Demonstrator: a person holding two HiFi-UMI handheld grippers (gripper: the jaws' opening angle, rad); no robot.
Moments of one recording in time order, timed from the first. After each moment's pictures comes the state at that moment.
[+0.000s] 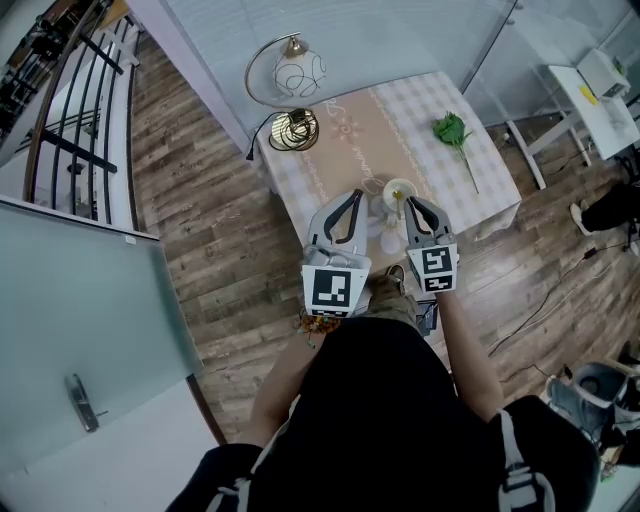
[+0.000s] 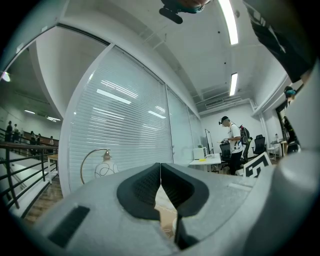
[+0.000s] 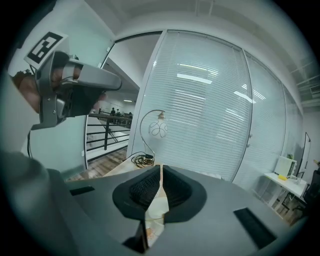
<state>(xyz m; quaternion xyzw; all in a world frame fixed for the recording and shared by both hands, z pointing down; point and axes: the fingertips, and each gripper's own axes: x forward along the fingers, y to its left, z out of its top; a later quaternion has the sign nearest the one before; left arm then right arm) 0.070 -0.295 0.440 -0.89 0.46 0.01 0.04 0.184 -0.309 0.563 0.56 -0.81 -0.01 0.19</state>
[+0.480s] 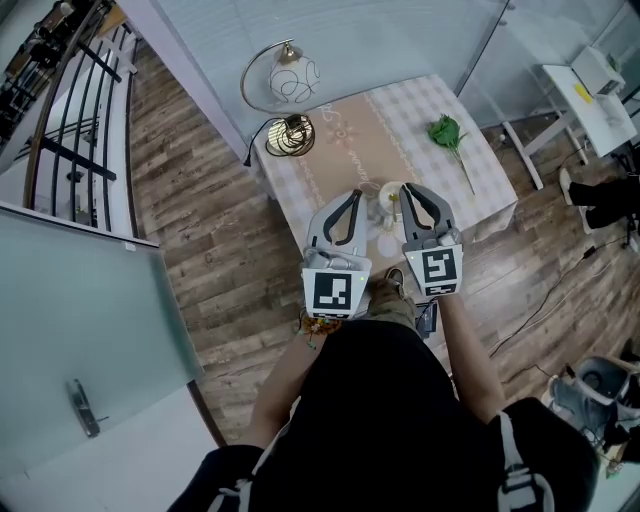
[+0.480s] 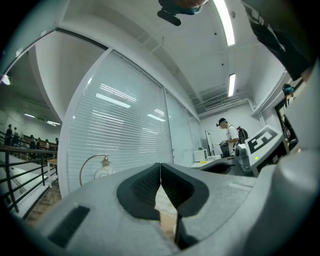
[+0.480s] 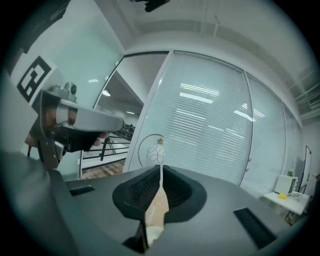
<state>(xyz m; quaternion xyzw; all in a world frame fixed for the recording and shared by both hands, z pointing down) 0.076 -0.292 0.426 -0.89 0.46 0.02 0.06 0.163 -0.310 0.471 0.56 -0.81 -0.10 0.13</state>
